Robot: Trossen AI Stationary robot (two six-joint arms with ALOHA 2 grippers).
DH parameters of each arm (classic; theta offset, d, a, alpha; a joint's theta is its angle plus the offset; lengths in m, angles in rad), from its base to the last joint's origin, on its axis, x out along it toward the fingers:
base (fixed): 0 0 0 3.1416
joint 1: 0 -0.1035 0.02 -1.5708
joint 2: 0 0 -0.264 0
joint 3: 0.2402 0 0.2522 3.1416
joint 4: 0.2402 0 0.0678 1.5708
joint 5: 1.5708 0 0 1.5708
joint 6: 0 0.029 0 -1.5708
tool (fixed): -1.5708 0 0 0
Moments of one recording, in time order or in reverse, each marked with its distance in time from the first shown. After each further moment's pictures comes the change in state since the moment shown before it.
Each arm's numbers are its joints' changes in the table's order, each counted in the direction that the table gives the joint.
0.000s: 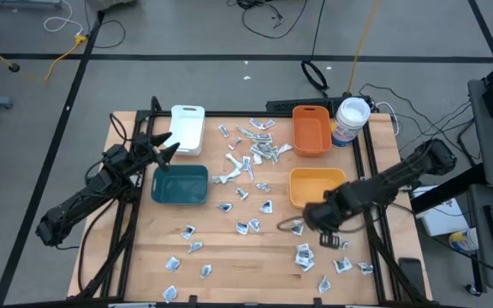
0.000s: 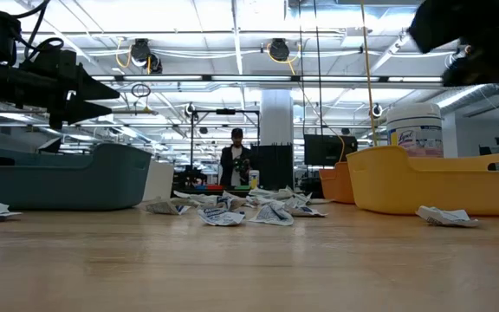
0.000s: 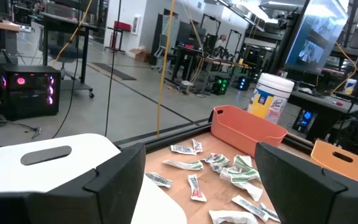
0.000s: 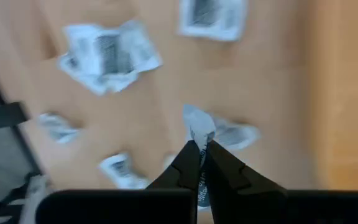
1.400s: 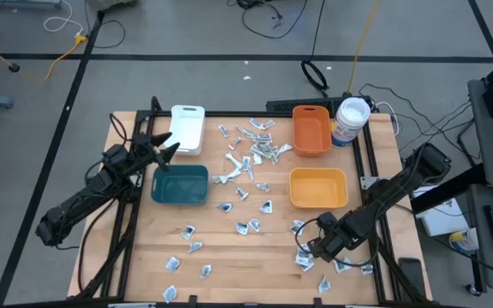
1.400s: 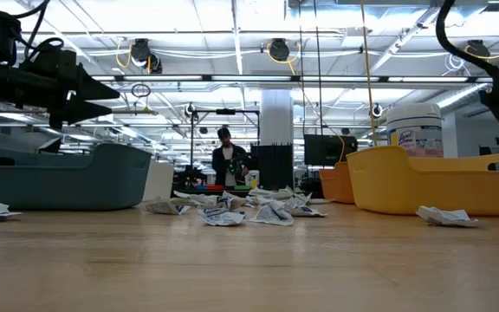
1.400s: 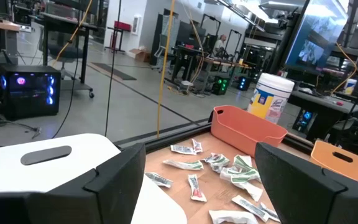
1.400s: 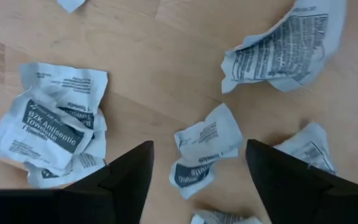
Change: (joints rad) left arm 0.000 0.000 0.000 0.000 0.000 0.000; right arm -0.314 -0.099 -0.259 -0.426 -0.068 1.260
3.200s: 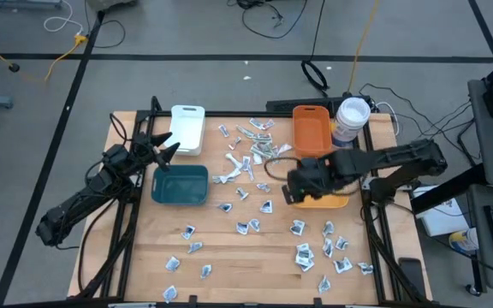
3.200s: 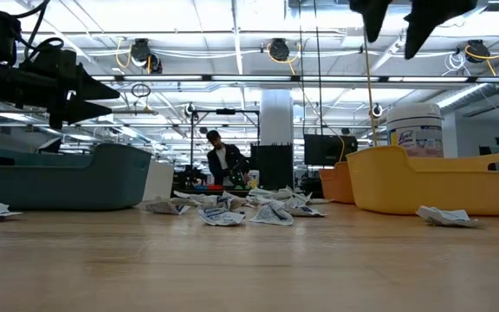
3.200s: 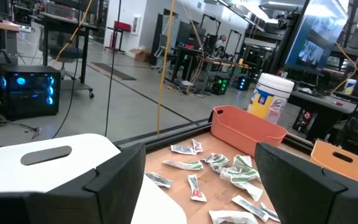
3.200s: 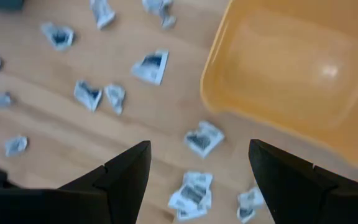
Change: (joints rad) left arm 0.000 0.000 0.000 0.000 0.000 0.000; right arm 0.484 -0.002 0.721 0.651 -0.131 -0.411
